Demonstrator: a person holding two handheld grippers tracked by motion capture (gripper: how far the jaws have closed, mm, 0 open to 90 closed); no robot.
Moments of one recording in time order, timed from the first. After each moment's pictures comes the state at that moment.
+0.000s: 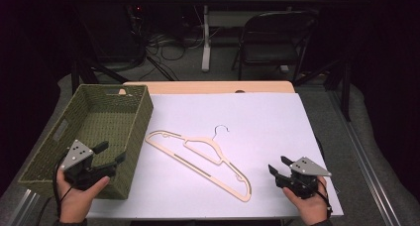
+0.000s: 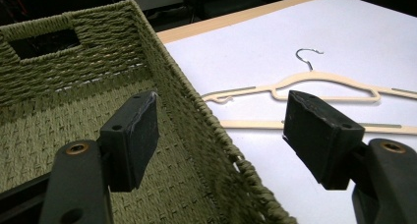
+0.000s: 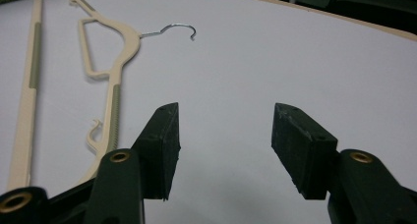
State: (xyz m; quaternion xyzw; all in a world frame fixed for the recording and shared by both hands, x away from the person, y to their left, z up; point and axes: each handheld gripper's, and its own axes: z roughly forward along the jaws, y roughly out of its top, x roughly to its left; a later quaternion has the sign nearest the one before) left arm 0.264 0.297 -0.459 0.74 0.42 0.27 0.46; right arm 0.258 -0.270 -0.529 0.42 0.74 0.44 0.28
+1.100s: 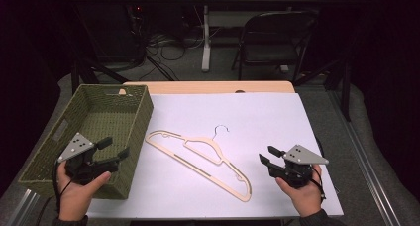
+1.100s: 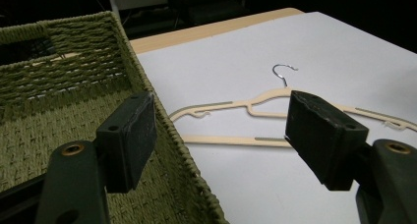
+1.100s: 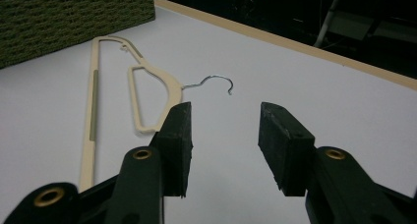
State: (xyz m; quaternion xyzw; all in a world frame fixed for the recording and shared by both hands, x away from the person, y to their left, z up) left arm 0.274 0.288 -0.437 0.74 0.43 0.23 0.47; right arm 0.272 -0.240 -0.483 0.37 0.75 0.48 0.26
